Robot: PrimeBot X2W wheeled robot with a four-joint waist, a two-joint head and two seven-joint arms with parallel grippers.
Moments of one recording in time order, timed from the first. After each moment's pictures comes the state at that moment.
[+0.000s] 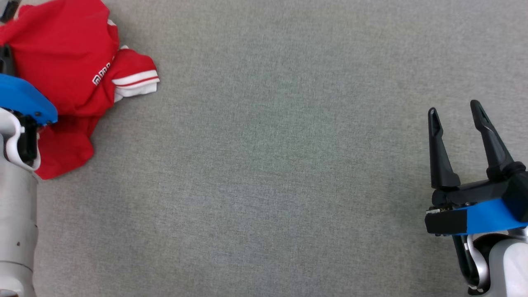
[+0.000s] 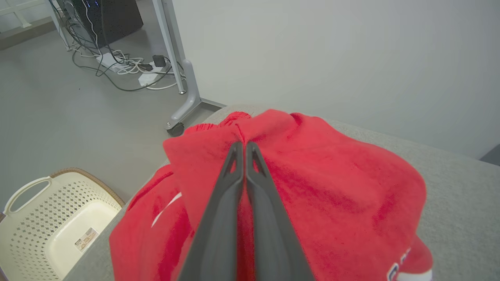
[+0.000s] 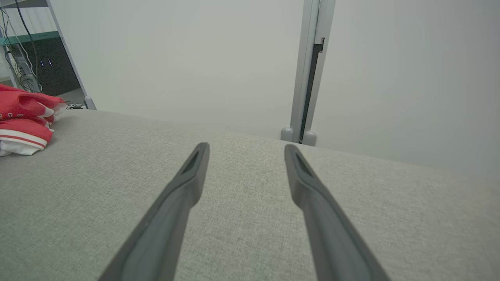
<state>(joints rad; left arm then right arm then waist) -0.92 0.35 -0.01 0.97 -0.40 -0.07 -0.05 -0.20 -0.06 -0.06 -0.17 0.00 0.13 -0.06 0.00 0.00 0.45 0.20</state>
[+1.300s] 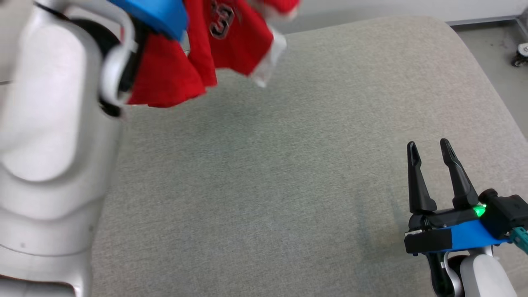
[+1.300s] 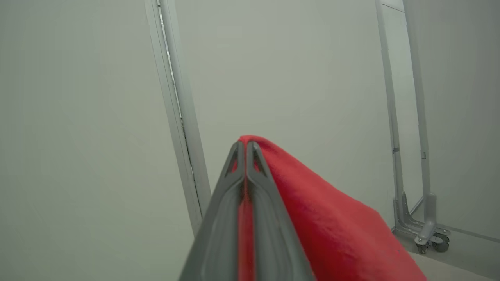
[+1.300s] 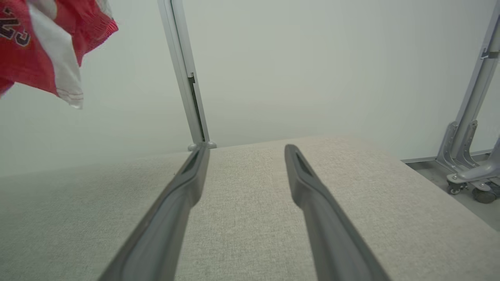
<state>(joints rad) -1.05 0.23 -0.35 0.20 -0.29 -0.10 0.11 -0.16 -0.05 -0.01 0.08 0.21 0.13 -0.25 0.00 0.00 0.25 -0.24</state>
